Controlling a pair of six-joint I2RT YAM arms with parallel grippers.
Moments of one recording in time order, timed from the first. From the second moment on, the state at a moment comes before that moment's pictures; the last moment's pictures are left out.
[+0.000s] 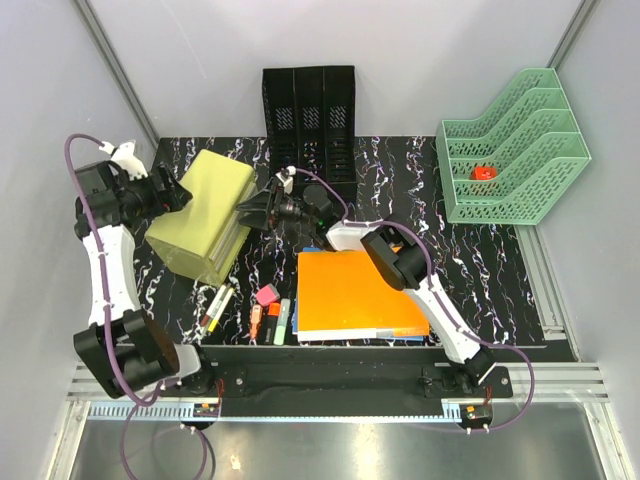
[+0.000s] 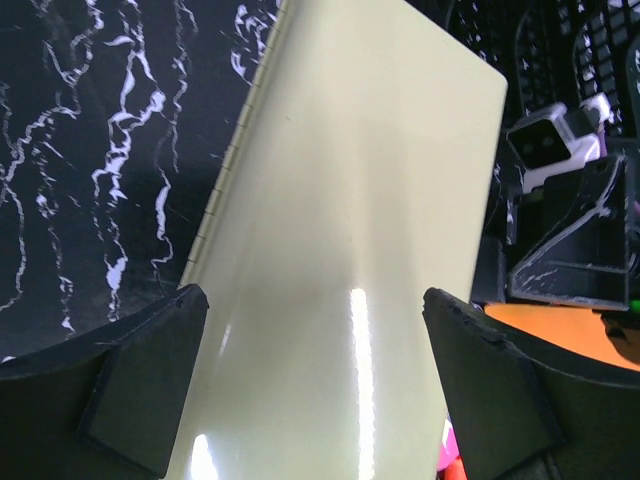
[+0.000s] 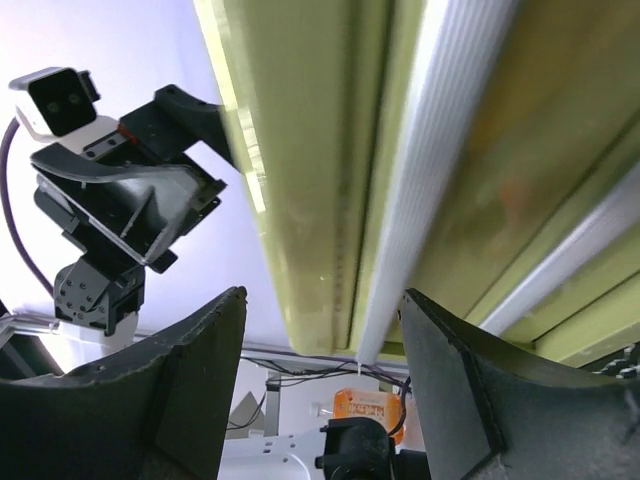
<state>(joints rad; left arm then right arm) 0.42 1.29 1.20 -0.54 0.57 -0.01 0.75 2.54 1.75 1.00 -0.66 1.65</state>
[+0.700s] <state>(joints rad) 0.42 1.43 1.20 -0.45 0.50 -0.02 0.75 2.73 1.92 1.14 -0.58 1.79</state>
